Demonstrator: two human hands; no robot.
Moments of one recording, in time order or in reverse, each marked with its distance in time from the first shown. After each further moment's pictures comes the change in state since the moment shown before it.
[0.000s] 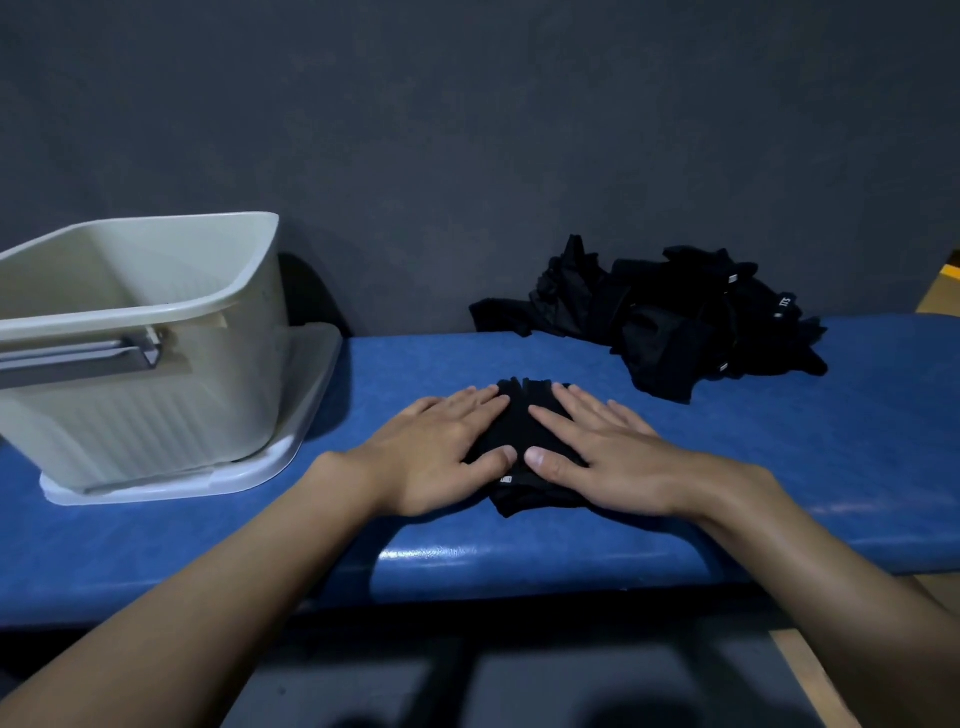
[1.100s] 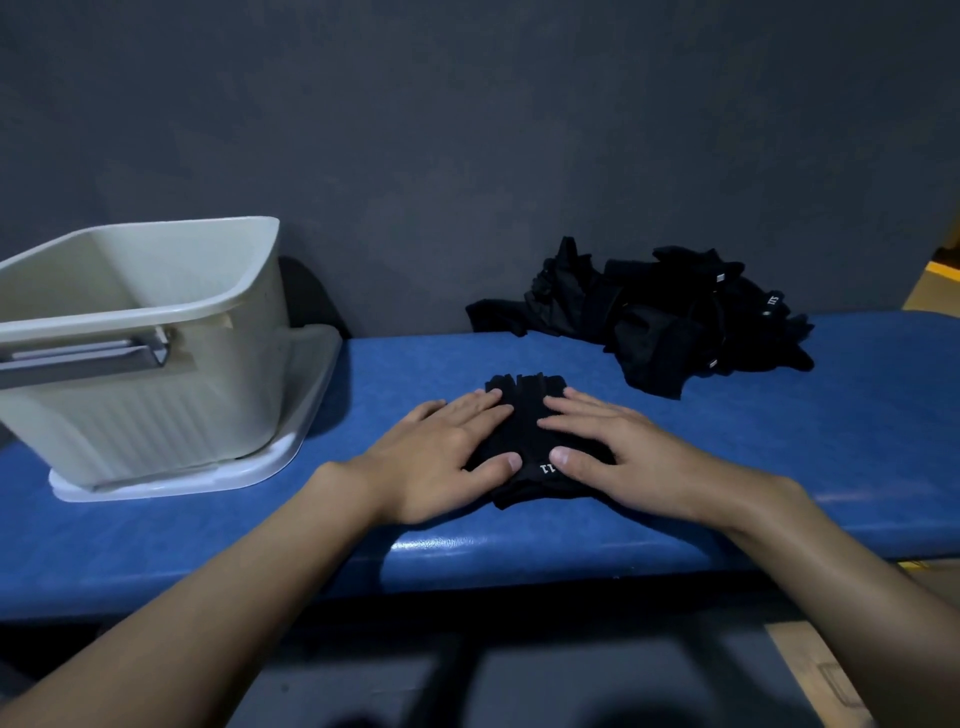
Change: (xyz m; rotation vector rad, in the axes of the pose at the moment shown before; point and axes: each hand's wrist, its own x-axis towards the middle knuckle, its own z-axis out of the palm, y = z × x) left_hand -0.008 0.009 0.002 -0.039 0.030 0.033; right_hand -0.014 0.019 0.006 0.229 0.247 -0.181
